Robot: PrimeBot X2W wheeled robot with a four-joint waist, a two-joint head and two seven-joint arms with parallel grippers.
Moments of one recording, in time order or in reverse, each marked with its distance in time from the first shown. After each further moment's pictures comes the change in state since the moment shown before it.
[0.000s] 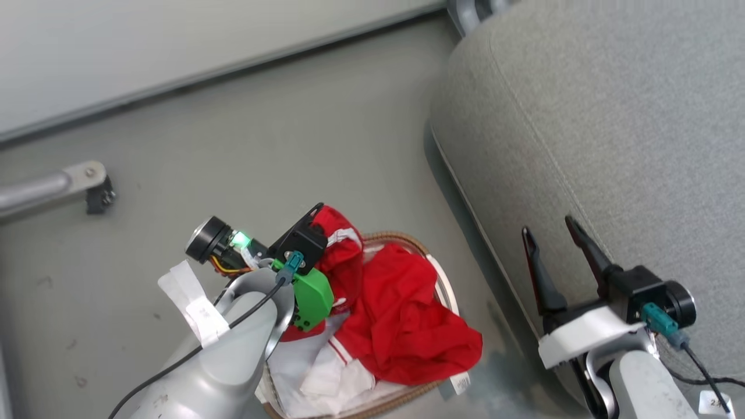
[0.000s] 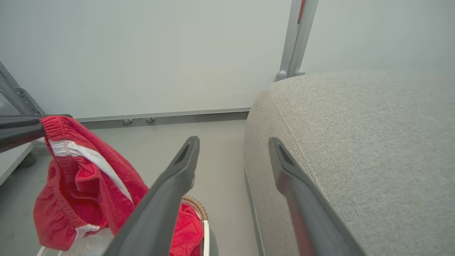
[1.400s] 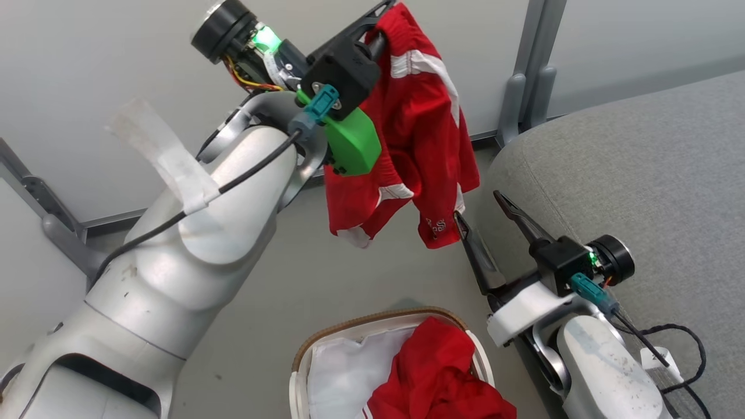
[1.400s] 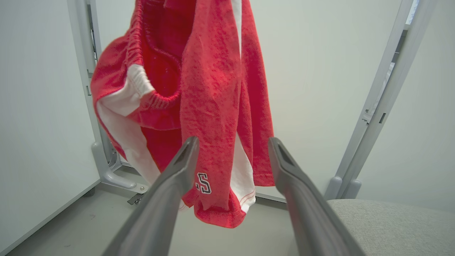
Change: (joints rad) left arm -0.391 0.057 -0.094 -0.344 -0.117 -0.083 0.131; right arm -0.145 0.000 0.184 0.081 -0.053 0.000 0.000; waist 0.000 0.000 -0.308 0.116
